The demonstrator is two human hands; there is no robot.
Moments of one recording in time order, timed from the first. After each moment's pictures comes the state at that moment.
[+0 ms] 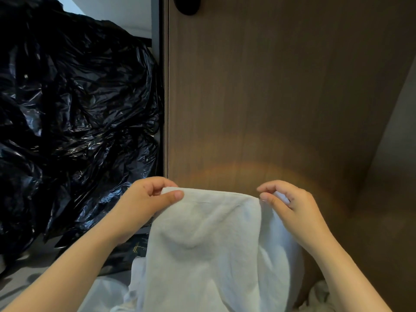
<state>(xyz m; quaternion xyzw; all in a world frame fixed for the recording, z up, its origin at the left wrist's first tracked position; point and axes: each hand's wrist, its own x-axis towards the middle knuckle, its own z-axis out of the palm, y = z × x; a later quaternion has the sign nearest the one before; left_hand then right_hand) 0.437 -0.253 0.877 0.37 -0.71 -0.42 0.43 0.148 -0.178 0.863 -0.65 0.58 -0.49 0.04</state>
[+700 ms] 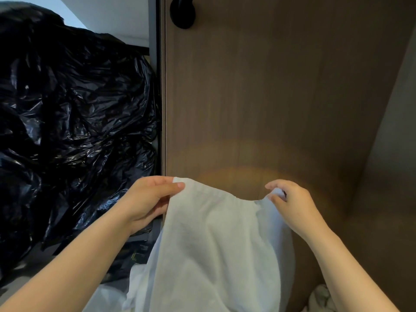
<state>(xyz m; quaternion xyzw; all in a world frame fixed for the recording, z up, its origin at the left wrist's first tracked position) 0.420 -0.260 0.899 0.35 -0.57 -0.62 0.42 0.123 -0.200 0.869 -0.56 0.72 -0.41 -0.02</state>
